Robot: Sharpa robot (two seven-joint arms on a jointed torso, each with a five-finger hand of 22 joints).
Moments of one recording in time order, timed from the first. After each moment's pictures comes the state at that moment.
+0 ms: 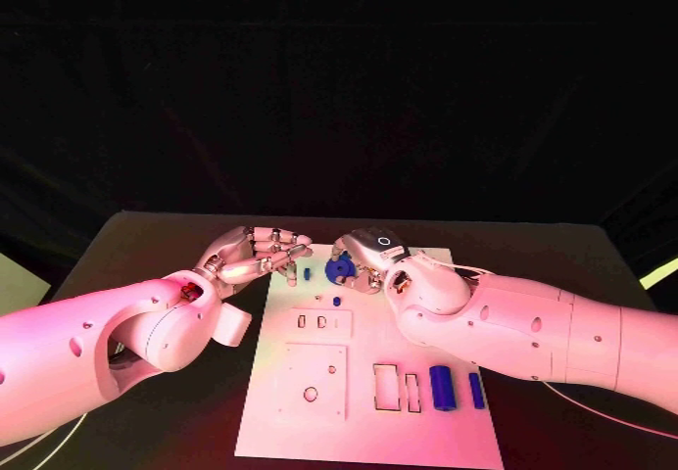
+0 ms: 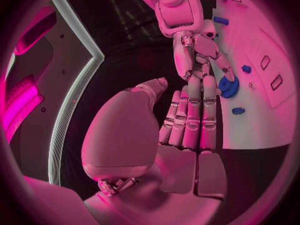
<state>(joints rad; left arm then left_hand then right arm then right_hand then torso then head) 1.20 -0.99 -0.01 1.69 -0.19 -0.26 0.34 1.43 -0.21 0.45 0.21 0.21 0.85 0.20 0.25 0.28 1.11 0.14 0.07 0.08 1.06 0.07 0.74 0.73 0.17 0.90 0.16 0.96 0.53 1.28 -0.46 -0.15 1.34 -1.72 -0.50 -0.32 1.49 -0.20 0.27 0.28 0.27 0.95 0.13 0.27 0.42 1.47 0.05 1.53 1.31 1.47 -0.02 1.56 1.31 0.01 1.47 0.09 1.57 1.31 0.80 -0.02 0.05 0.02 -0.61</state>
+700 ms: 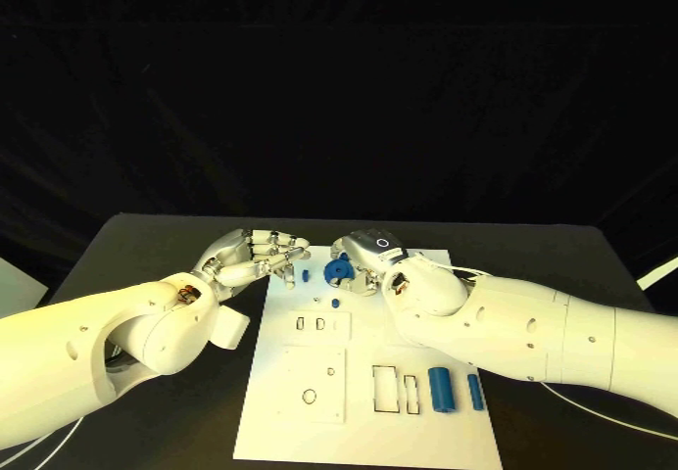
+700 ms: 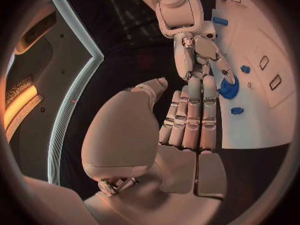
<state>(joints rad) 1.20 -0.99 -0.01 1.70 -0.19 -0.26 0.33 1.43 -0.21 0.45 0.21 0.21 0.85 0.20 0.25 0.28 1.11 0.14 0.07 0.08 1.06 0.07 0.74 0.73 0.17 0.90 0.16 0.96 0.53 1.28 -0.46 -0.15 1.32 -1.72 -0.49 -0.33 1.37 -0.21 0.24 0.29 0.23 0.86 0.17 0.19 0.42 1.47 0.08 1.48 1.31 1.47 0.00 1.56 1.31 0.01 1.47 0.11 1.57 1.31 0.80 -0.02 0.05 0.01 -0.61</state>
